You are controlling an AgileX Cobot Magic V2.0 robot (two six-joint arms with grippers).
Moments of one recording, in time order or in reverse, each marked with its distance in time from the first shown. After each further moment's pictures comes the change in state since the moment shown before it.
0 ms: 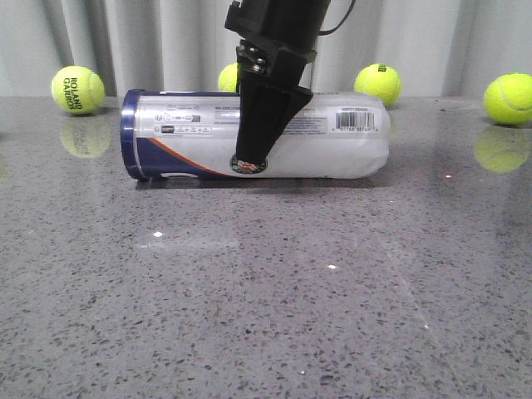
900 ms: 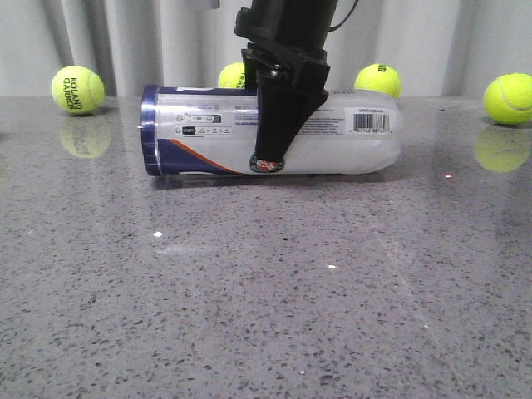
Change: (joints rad) left arm 0.000 0.000 0.000 0.000 0.000 0.000; right arm 0.000 -0.002 0.000 -0.058 0.002 -0.091
